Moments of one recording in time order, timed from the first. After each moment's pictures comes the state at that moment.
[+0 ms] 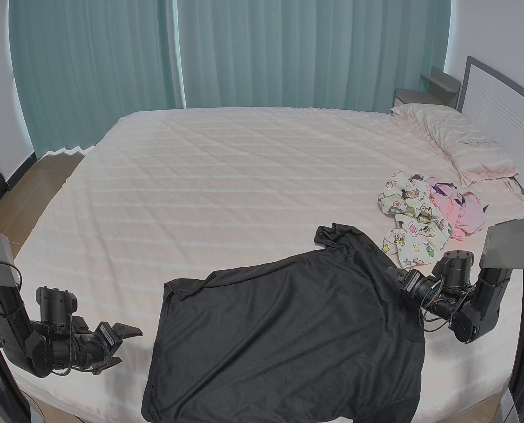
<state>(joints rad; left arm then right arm) 0.05 2.02 -0.12 -1.01 -0.34 -0.82 0.11 2.33 -0.49 -1.38 0.05 0.70</state>
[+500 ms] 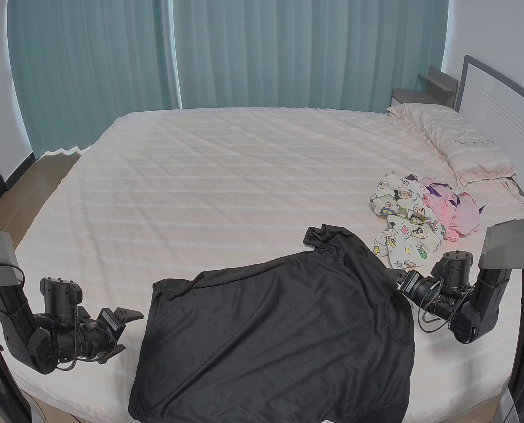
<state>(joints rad) 0.00 2.01 -0.17 -1.05 -0.26 -0.96 0.11 2.34 -0.49 -1.38 0.05 0.71</state>
